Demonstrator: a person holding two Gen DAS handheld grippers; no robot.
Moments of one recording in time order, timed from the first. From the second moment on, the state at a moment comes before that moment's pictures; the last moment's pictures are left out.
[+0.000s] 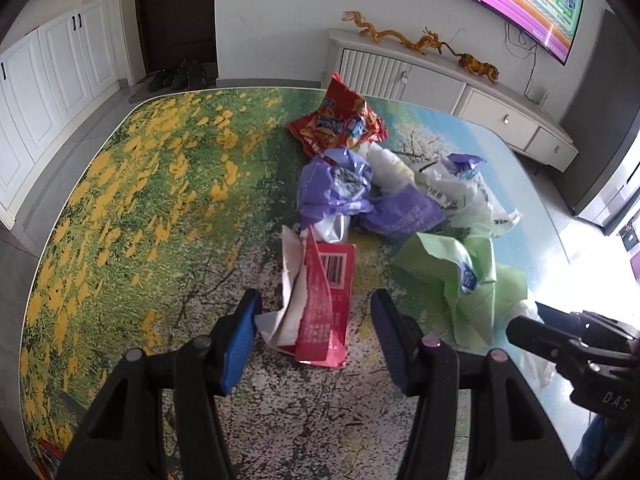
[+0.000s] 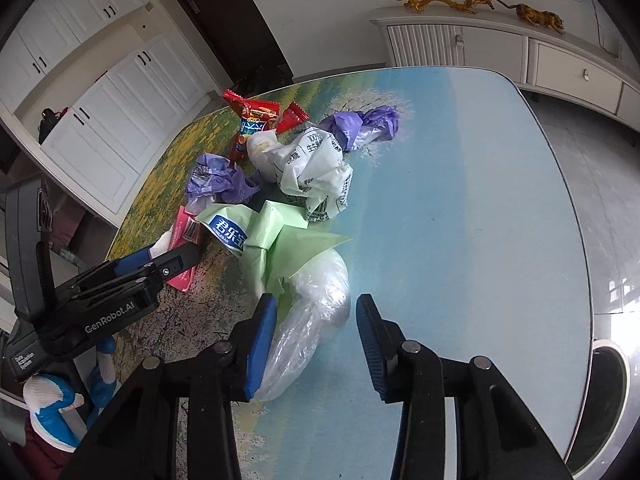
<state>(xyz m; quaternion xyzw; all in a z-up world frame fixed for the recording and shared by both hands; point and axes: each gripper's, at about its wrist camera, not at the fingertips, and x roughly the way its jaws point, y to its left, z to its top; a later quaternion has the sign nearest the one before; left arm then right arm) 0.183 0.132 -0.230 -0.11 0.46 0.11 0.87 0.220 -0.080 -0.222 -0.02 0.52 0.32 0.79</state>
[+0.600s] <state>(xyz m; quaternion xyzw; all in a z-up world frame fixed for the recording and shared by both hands) 0.180 0.124 -0.236 -0.10 0.45 0.11 0.88 0.215 -0.107 -0.213 0.00 0.51 0.30 0.80</state>
